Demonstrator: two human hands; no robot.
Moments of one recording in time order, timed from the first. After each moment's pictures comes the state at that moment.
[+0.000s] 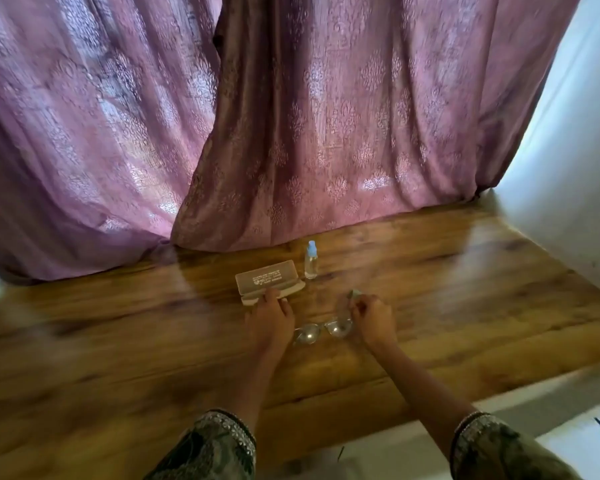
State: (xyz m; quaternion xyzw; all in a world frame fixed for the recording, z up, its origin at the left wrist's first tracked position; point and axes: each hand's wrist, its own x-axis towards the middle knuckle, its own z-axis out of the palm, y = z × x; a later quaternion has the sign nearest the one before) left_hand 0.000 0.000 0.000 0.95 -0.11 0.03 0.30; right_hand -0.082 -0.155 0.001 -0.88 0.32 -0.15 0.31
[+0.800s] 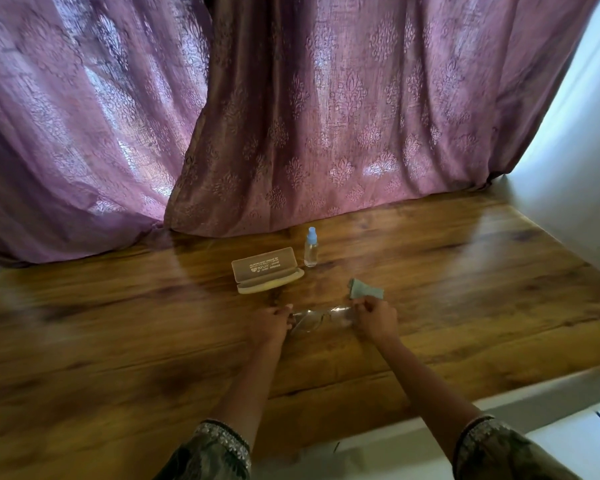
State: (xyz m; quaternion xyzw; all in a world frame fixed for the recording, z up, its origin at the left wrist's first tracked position) left_hand 0.006 -0.009 -0.036 0.79 0.09 -0.22 0.56; right_hand -0.087 -0.165 -0.015 -0.83 0.36 -0.10 0.41
